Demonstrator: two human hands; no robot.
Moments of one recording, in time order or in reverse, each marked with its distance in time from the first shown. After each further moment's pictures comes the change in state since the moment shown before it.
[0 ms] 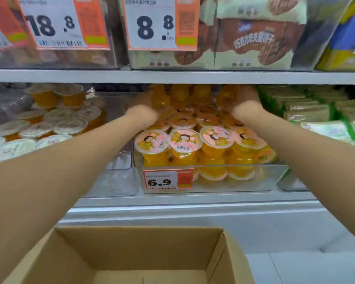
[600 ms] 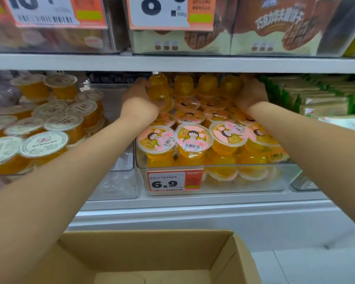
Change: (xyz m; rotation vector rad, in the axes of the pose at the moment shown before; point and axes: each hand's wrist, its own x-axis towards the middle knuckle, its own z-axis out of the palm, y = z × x) left_hand 0.006 -0.018 0.009 -0.199 0.204 0.022; right_hand 0.037 0.019 0.034 -0.161 0.088 0.052
